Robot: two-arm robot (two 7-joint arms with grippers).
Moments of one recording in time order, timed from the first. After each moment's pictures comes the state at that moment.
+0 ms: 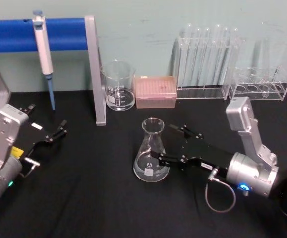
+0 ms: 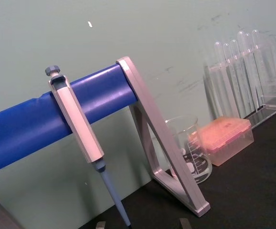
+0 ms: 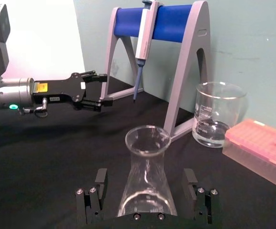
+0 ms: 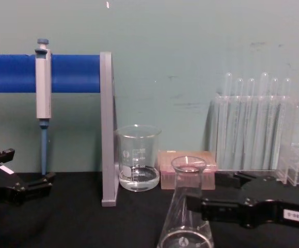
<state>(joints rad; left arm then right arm) -0.20 0.60 0.45 -1.41 -0.25 -0.12 0.03 0.26 0.48 -0.48 -1.45 0.48 0.01 0.58</state>
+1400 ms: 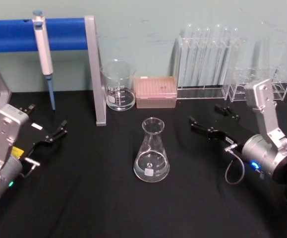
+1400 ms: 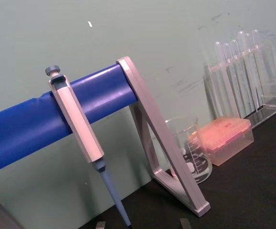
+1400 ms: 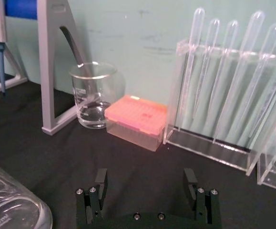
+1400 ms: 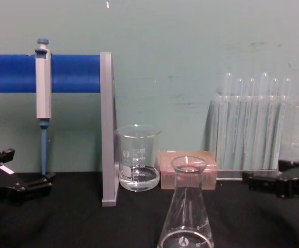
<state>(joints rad) -0.20 0.60 0.45 -1.41 -0.25 -0.12 0.03 0.27 0.39 -0.35 -1.36 0.35 0.10 0.26</state>
